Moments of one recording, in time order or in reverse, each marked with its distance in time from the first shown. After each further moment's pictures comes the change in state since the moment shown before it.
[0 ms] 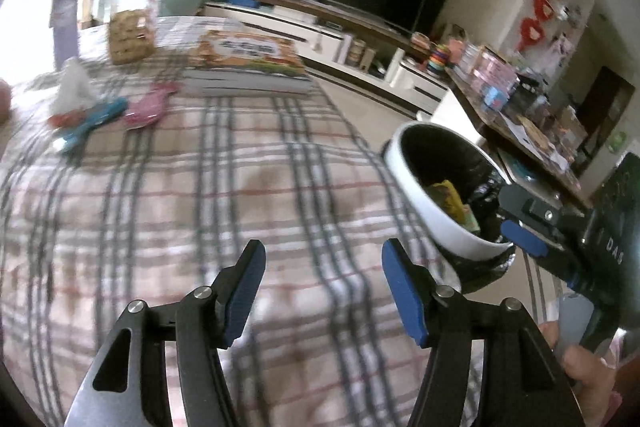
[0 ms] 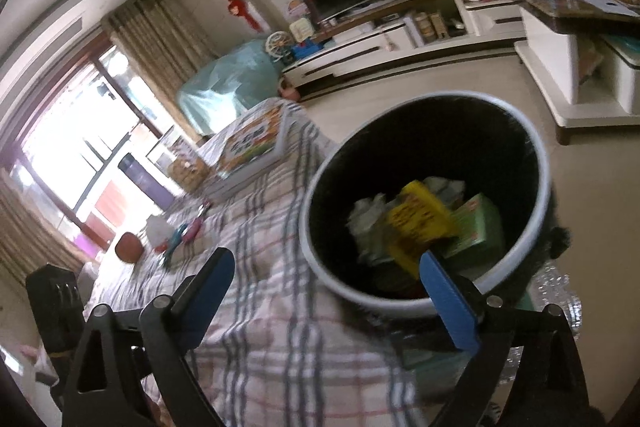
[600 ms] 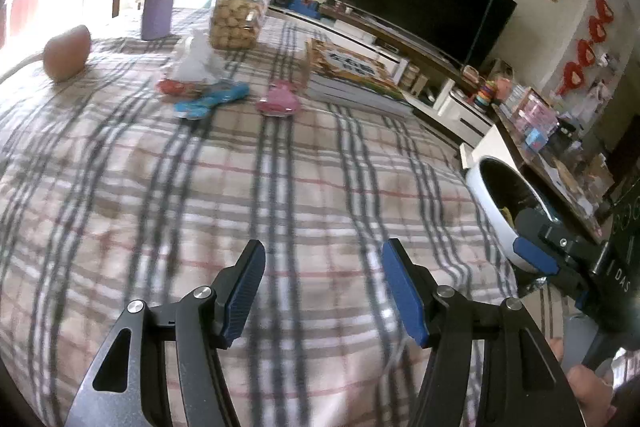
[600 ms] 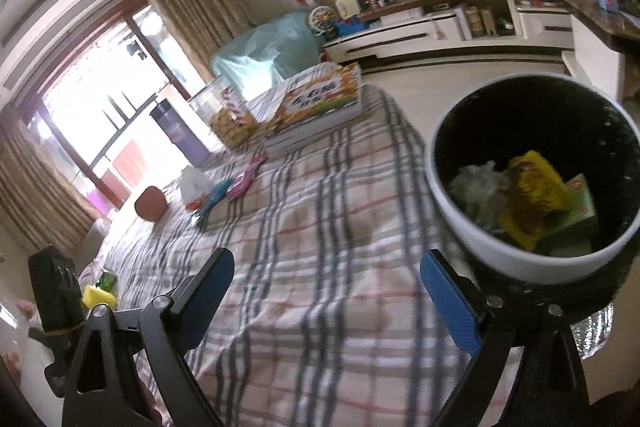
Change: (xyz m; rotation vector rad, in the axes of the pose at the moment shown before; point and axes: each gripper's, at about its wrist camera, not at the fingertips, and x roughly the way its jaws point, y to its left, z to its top) left arm -0.058 0.073 -0.022 -0.137 -0.054 0.104; right arm 0.036 0.081 -0.034 -0.121 0.070 0.068
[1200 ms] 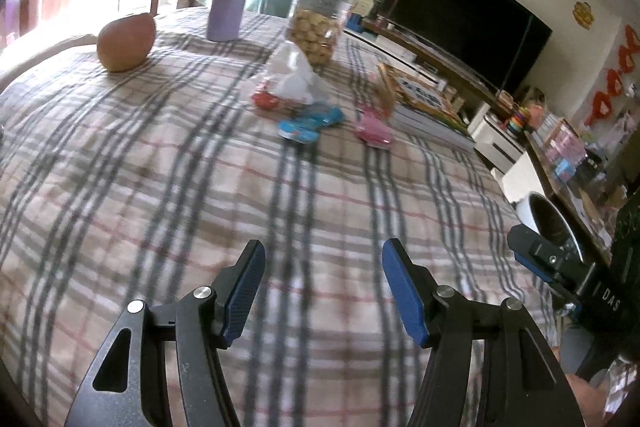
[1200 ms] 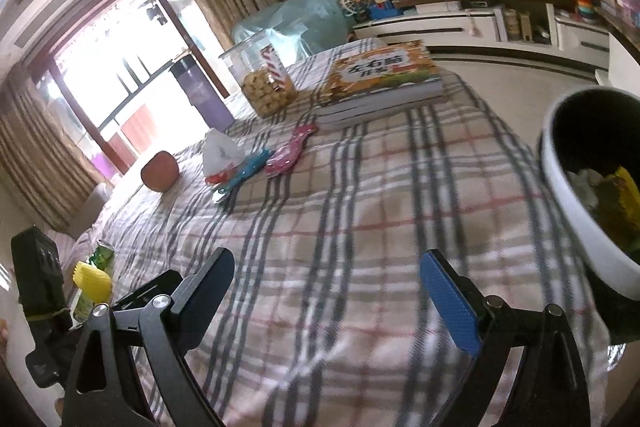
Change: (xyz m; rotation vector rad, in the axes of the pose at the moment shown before) left arm -0.012 0.070 0.020 -0.084 -0.035 0.085; right arm 0.058 0.063 -0.007 -0.114 0.065 0.021
